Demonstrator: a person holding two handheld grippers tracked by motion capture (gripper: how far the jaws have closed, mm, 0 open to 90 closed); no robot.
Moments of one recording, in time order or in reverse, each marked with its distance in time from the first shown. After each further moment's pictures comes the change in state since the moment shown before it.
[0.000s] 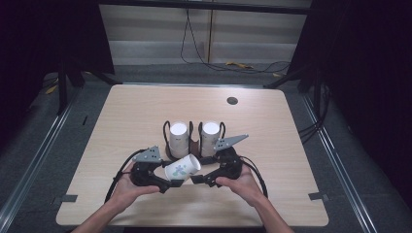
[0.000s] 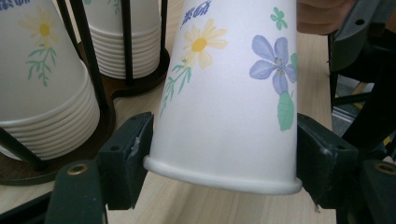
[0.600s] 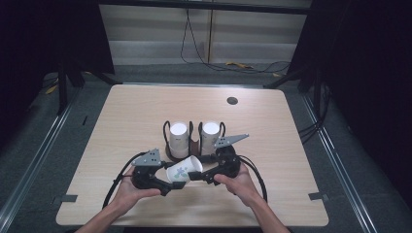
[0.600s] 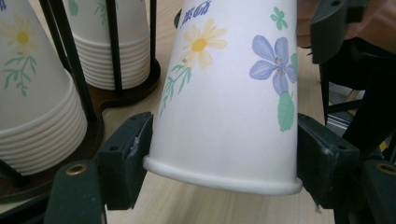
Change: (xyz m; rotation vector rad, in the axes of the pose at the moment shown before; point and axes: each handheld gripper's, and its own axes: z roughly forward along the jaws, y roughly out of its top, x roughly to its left) left arm -0.003 -0.009 0.006 -0.055 -0.018 0.004; right arm -0.004 0.000 0.005 -0.069 0.034 0.058
